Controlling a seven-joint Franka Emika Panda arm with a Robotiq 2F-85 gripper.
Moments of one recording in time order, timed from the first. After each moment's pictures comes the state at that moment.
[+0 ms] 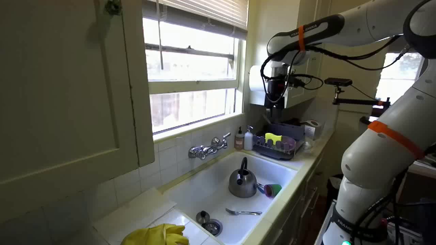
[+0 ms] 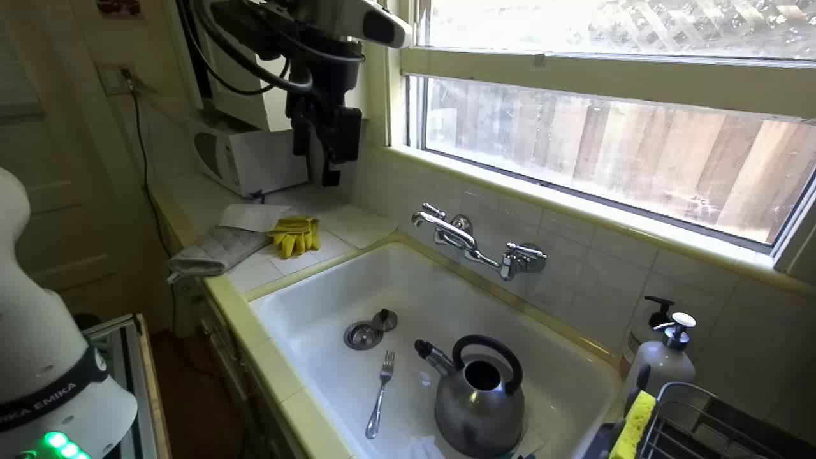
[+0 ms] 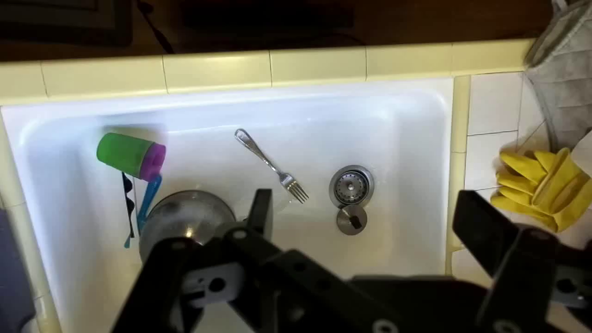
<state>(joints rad) -0.08 -0.47 -0.28 -2.26 0.01 1.64 -0.32</state>
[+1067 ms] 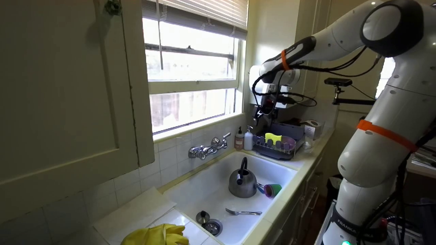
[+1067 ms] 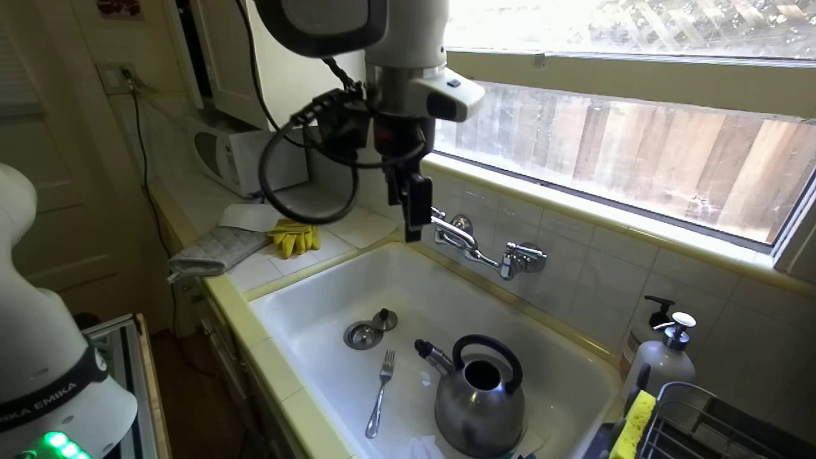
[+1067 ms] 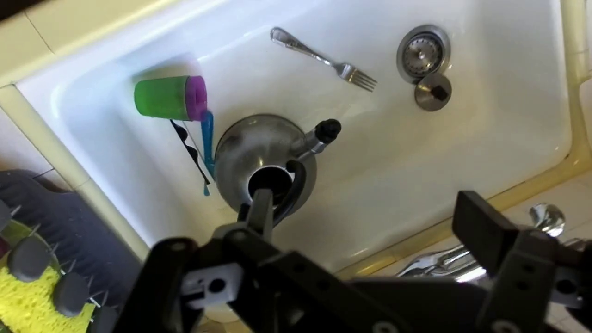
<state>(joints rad) -0.17 -0.24 -0.30 -2.29 0.10 2.11 -0.13</state>
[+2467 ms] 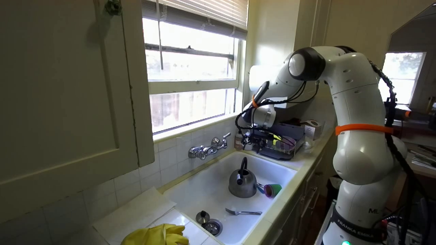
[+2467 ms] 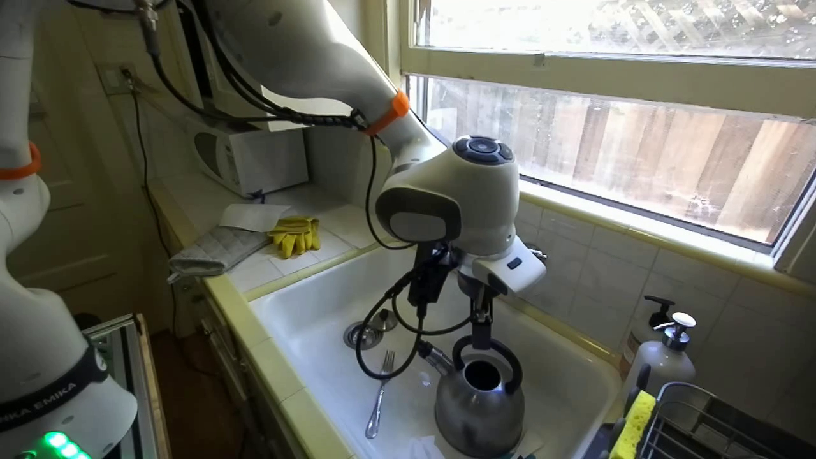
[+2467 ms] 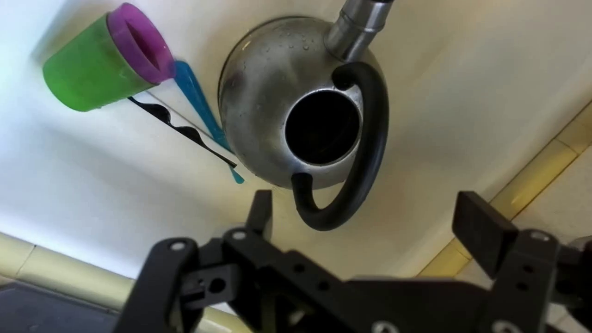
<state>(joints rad) -0.30 0.41 -0.18 -2.10 0.49 2.65 -0.03</state>
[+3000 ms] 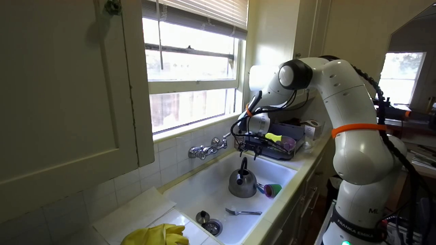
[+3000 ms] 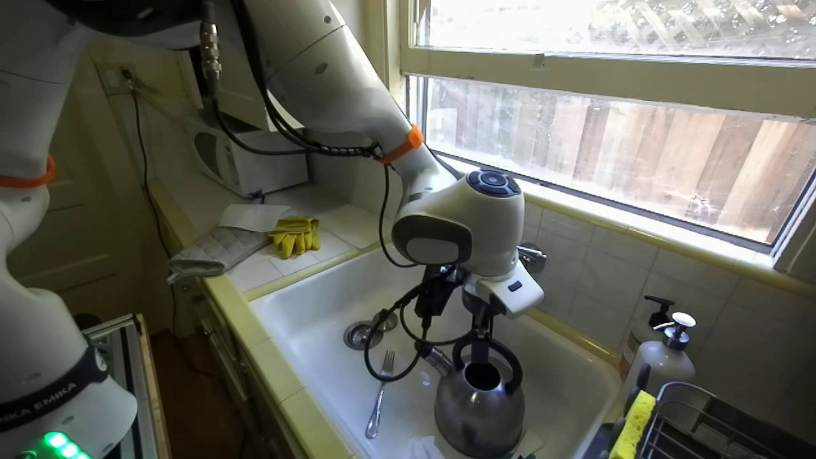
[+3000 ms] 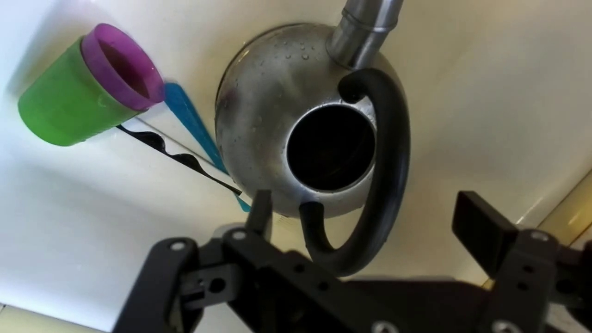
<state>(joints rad) -0.29 0.55 -0.17 -2.00 0.47 2.65 0.08</state>
